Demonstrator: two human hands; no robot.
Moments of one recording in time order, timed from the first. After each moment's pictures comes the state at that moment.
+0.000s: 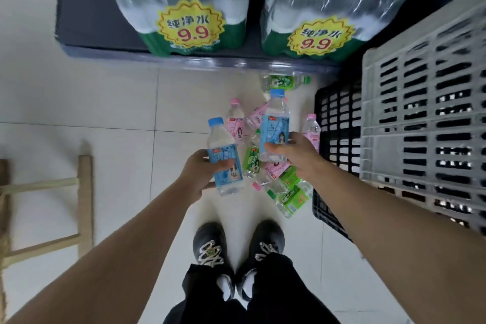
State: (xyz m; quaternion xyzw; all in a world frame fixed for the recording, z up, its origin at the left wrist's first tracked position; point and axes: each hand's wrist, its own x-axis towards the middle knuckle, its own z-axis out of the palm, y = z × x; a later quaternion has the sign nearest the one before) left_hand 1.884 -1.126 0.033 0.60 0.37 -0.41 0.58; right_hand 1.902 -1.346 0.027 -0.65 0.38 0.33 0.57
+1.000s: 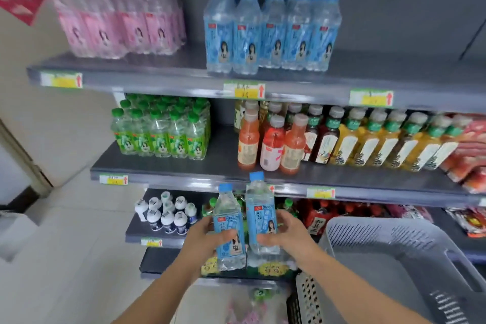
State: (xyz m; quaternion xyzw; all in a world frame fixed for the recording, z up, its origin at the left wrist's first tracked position) left_hand 1.958 -1.135 0.614 0.69 0.10 -0.17 0.70; right_hand 1.968 -1.353 0.605 -0.76 0.11 0.14 0.63
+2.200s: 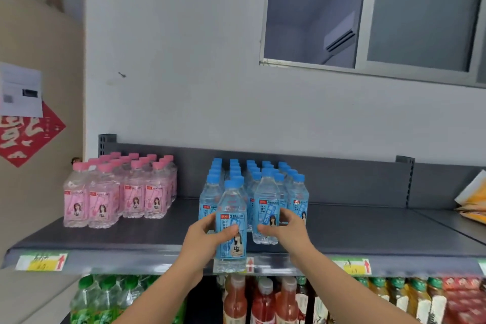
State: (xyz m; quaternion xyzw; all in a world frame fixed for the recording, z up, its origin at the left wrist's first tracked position) left_hand 2.118 -1.147 0.889 0.64 -0.14 0.01 0.75; right_hand 2.140 -1.350 0.892 -0.75 0.01 -0.17 0.64
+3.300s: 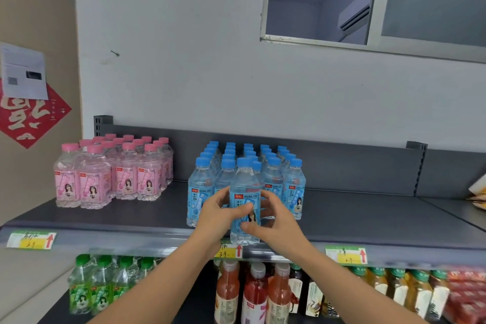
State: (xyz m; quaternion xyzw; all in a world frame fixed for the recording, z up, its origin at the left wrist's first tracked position) left_hand 2.131 -1.206 0.900 0.64 -0.12 0.04 0.76; right_hand 2.121 -1.360 0.888 -0.83 -0.16 -0.16 0.51
